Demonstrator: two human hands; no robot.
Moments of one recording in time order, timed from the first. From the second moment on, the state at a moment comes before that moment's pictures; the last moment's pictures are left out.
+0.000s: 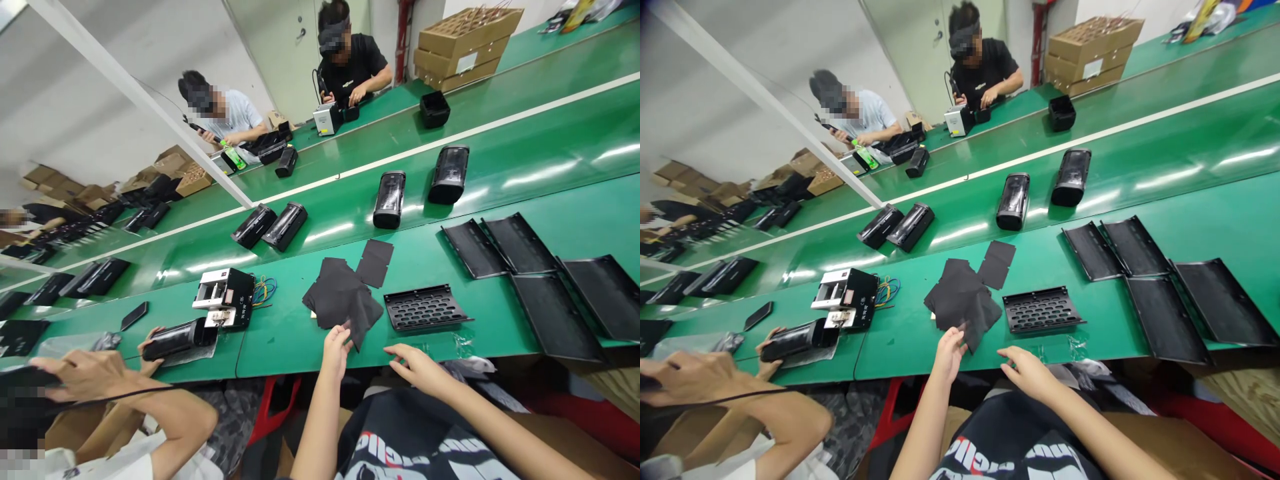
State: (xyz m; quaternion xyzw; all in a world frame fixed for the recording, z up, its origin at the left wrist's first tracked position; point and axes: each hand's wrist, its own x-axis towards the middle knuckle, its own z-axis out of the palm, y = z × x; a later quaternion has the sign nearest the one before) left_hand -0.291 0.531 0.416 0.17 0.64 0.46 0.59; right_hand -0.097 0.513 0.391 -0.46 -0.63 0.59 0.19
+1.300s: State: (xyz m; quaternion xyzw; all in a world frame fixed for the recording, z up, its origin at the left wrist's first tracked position) left_hand -0.240 0.566 0.476 0.28 0.55 0.35 0.71; right_hand -0.008 0.575 0.453 -0.55 -0.35 0.63 0.41
